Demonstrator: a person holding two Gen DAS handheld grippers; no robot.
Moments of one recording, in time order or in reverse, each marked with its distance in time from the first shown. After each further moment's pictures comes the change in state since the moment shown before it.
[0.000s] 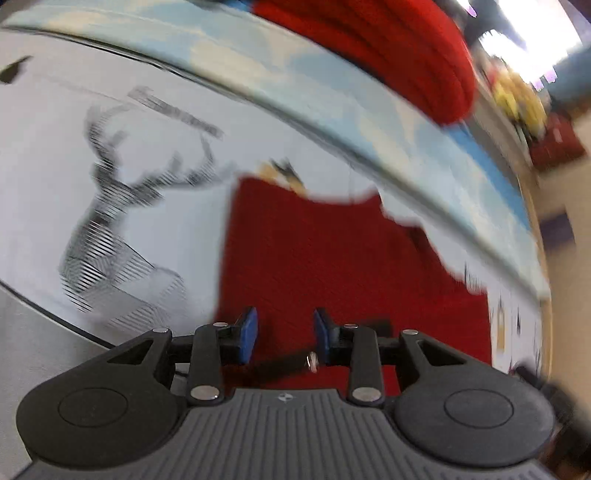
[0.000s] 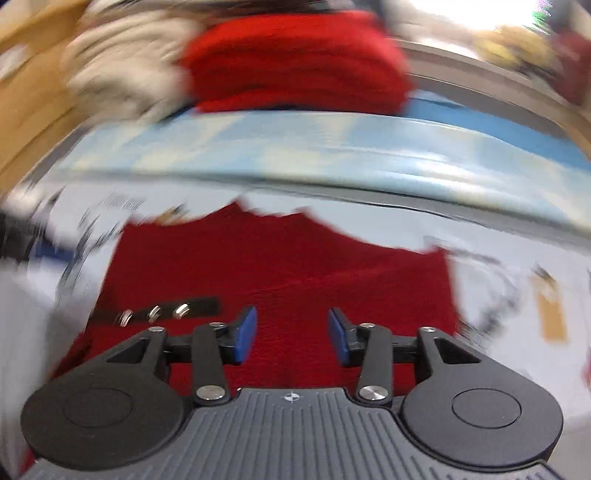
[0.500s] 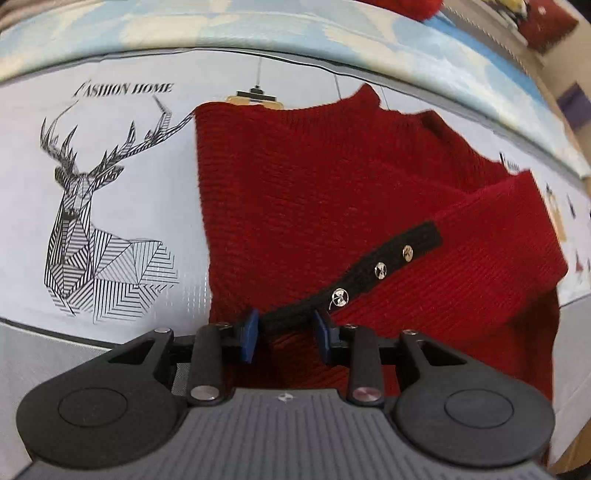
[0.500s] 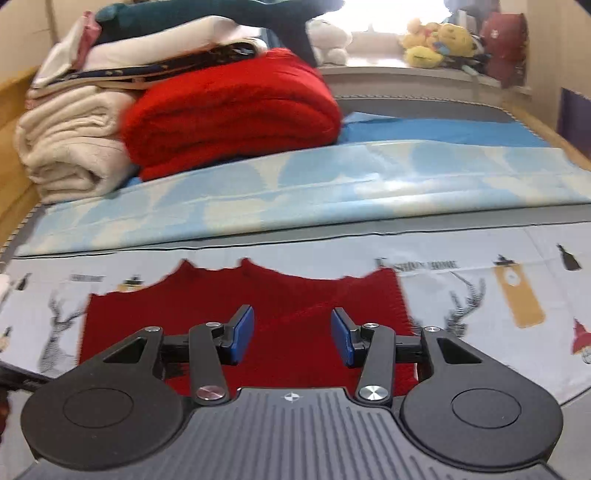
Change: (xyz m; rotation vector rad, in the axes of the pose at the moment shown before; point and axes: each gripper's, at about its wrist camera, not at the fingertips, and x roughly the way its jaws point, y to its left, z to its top) left arm 0.052 -0.024 -0.037 0.299 0.104 0.165; right arm 0.023 -0.026 0.003 0.107 -0.092 -0.074
